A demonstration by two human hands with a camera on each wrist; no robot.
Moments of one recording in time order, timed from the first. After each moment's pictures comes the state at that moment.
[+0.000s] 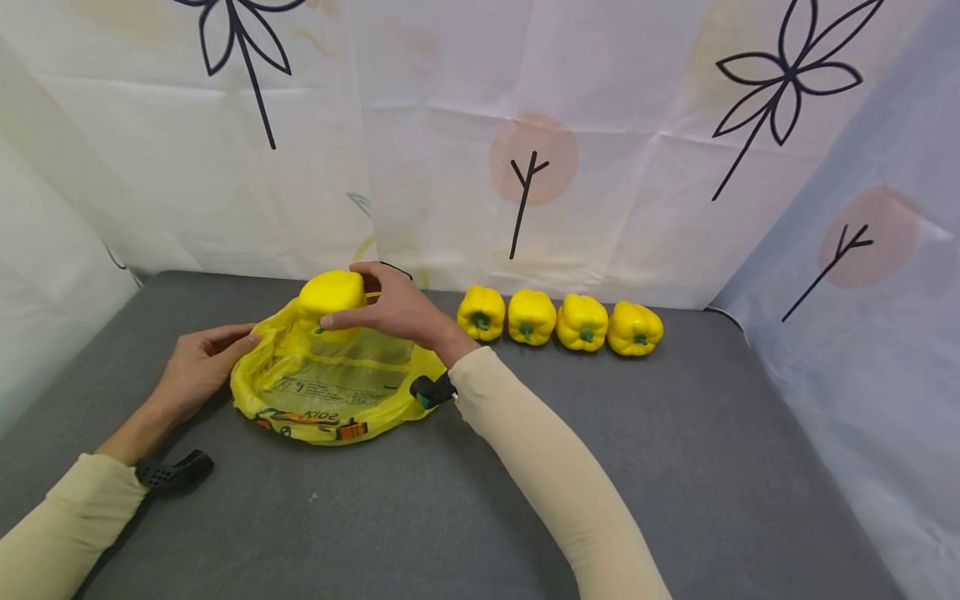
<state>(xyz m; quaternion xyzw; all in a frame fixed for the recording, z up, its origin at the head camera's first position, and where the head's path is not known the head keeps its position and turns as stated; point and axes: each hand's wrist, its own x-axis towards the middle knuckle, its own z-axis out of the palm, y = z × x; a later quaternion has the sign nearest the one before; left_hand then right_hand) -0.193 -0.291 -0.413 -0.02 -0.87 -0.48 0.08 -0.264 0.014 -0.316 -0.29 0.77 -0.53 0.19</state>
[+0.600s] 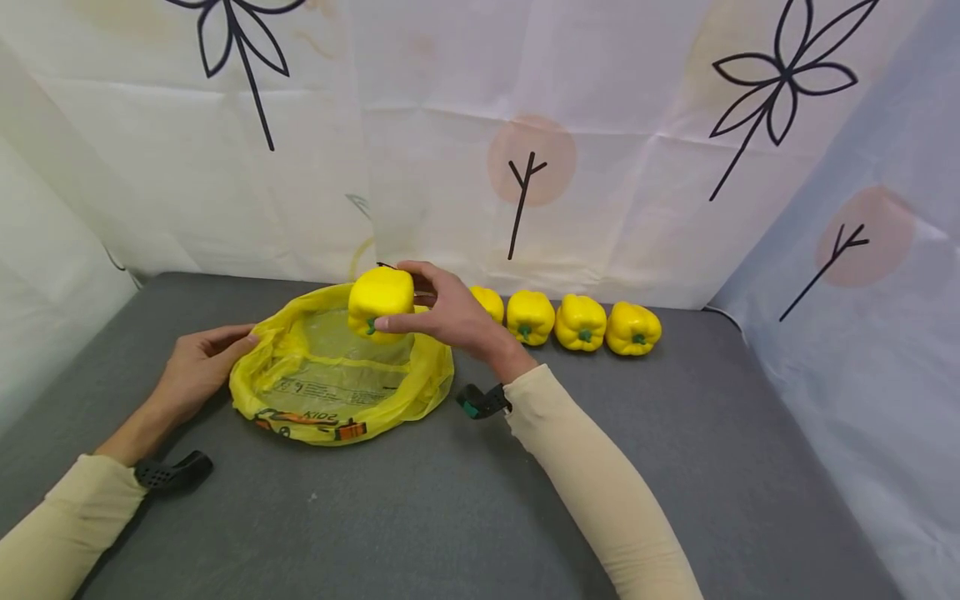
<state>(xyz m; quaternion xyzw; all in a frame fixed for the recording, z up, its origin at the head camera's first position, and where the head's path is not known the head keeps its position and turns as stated) -0.193 -0.292 -0.413 -0.01 -0.87 -0.48 0.07 -0.251 0.076 -0.312 -0.29 0.73 -0.59 0.17</state>
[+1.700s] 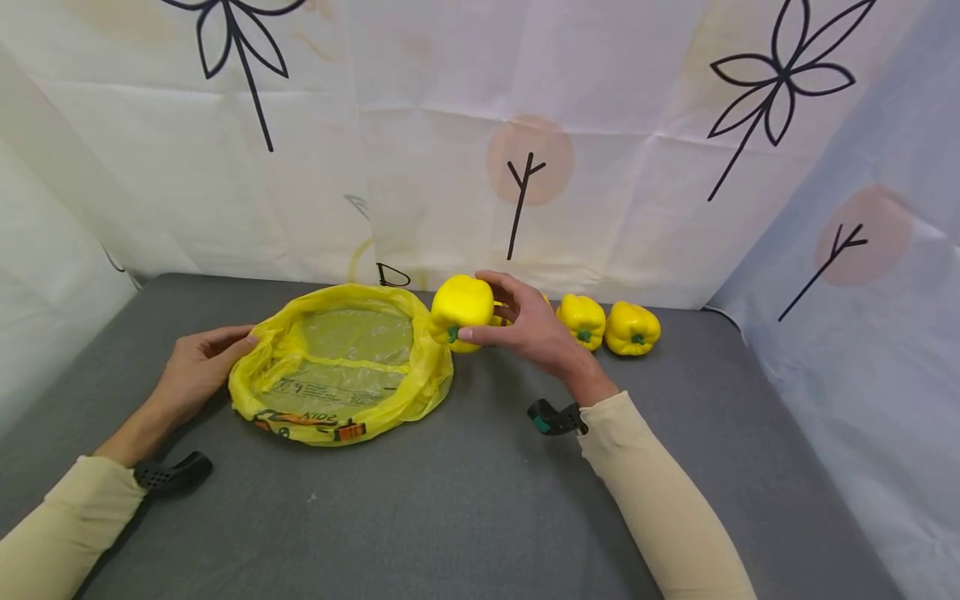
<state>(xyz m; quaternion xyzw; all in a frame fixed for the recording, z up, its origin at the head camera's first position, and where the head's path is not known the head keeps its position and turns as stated) -0.193 -0.291 -0.414 -0.02 -0.87 -0.48 0.08 -0.237 0.161 -0.312 -0.25 0.76 -0.59 0.14</state>
